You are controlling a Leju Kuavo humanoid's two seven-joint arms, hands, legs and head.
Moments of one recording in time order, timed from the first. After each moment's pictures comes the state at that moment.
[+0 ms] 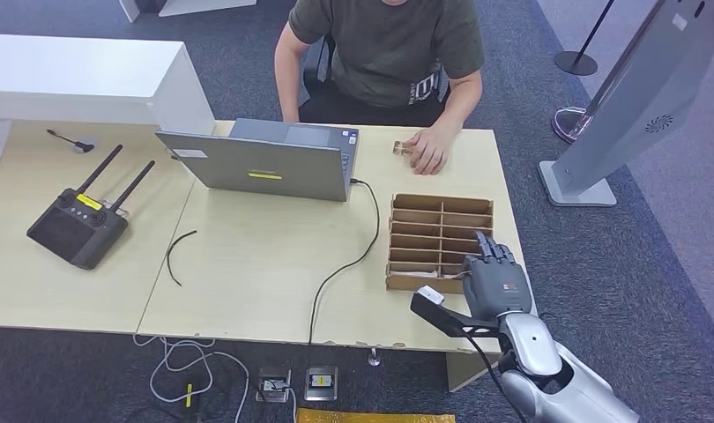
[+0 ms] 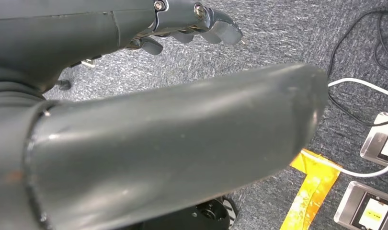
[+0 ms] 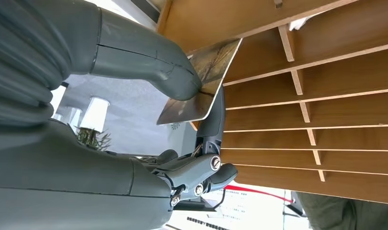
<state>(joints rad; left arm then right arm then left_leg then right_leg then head) -0.09 -0.04 -0.75 -0.22 0.87 0.68 -0.12 -0.43 -0.45 0.97 -1.41 0.90 -0.31 0.56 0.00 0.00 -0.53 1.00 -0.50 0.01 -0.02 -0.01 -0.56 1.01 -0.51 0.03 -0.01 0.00</state>
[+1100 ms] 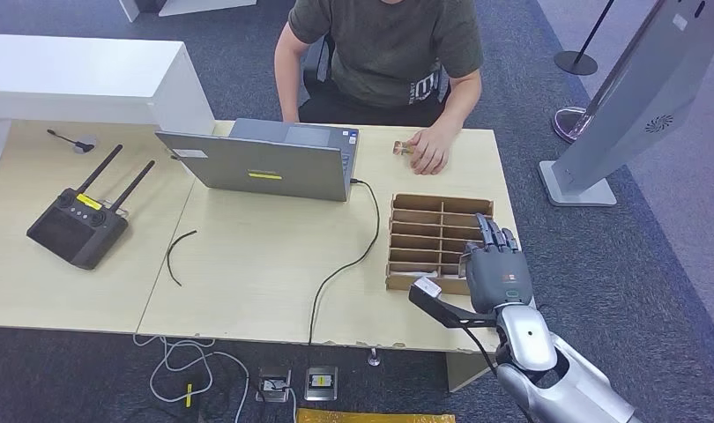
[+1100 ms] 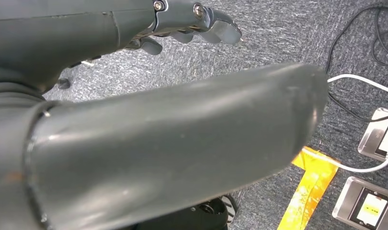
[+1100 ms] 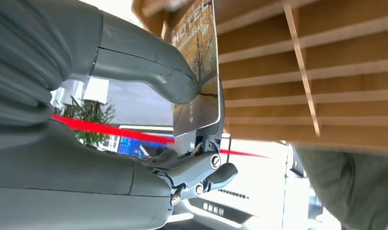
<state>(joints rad) -0.10 -0.03 -0.80 -0.23 0.92 0.69 -0.12 -0.45 -0.42 0.95 -1.40 1.06 -0.34 0.58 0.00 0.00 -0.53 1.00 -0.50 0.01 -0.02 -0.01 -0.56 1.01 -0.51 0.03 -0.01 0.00</state>
